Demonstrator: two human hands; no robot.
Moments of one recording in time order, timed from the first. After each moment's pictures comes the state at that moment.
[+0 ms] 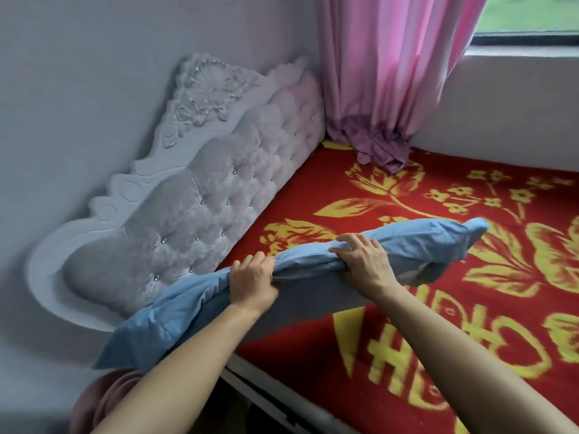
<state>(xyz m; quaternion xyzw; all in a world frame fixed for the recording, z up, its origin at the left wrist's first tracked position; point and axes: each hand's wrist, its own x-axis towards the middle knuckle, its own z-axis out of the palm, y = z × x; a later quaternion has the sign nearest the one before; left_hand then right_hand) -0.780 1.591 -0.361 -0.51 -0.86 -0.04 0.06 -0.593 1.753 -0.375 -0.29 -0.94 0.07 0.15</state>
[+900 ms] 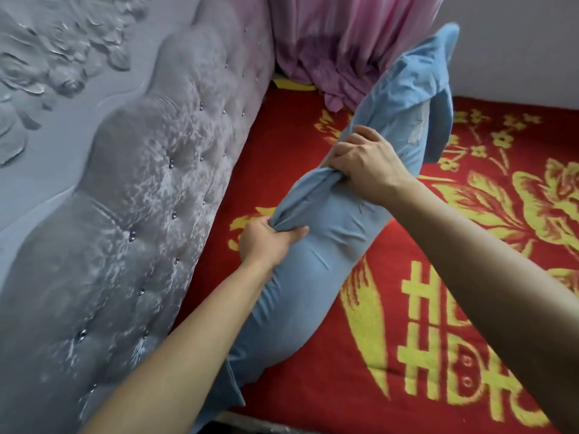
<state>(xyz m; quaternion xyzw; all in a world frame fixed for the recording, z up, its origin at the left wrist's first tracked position) -1.000 1.840 -0.441 -0.31 -0.81 -0.36 -0.35 -0.836 1.999 -0.360 -0.28 -0.96 -0.06 0.04</state>
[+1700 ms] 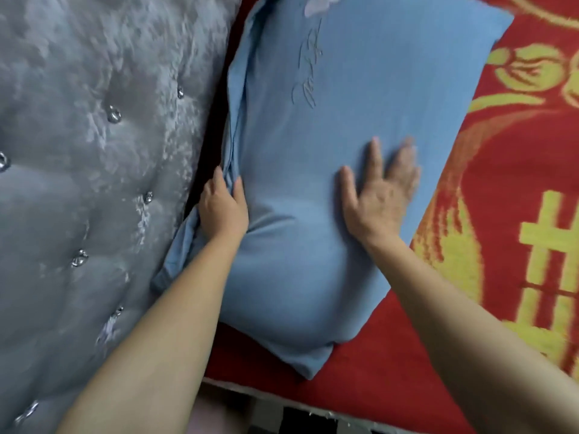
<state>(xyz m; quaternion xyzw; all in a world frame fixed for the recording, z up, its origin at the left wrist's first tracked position) -1.127 1.820 -0.738 -0.34 -0.91 -0.16 -0.18 -0.905 1.894 -0.752 -0.68 -0.71 0.13 0.15</state>
